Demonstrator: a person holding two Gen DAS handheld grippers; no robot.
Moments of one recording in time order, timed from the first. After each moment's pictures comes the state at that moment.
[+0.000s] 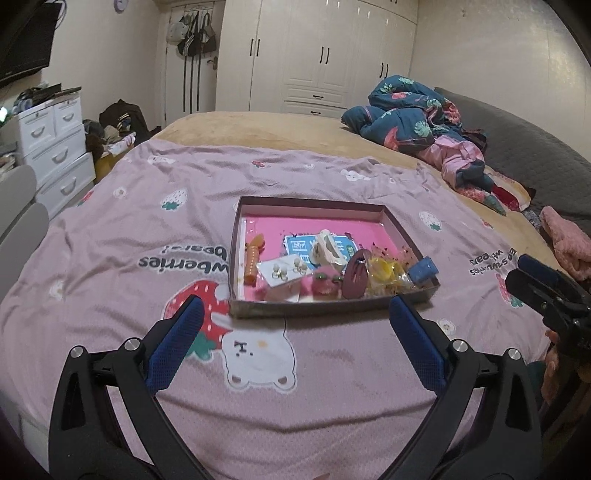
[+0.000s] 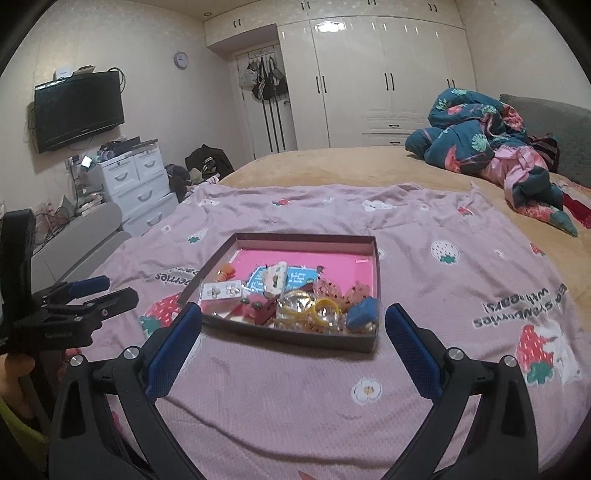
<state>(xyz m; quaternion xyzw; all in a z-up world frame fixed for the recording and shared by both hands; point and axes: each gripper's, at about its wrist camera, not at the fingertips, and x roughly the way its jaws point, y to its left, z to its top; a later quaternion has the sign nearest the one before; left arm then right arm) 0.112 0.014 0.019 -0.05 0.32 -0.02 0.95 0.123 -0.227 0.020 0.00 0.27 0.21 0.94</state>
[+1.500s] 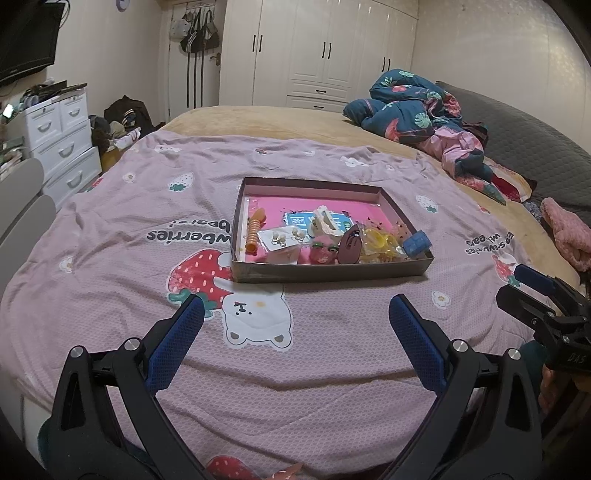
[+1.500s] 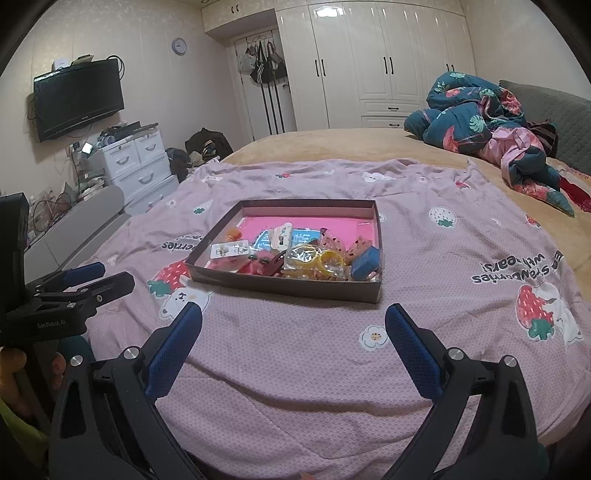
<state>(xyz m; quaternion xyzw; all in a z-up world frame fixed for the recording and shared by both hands) 0.076 0.004 0.007 -0.05 0.33 -0.01 0.94 0.088 -0.226 -0.002 0.00 0.30 0.21 0.93</state>
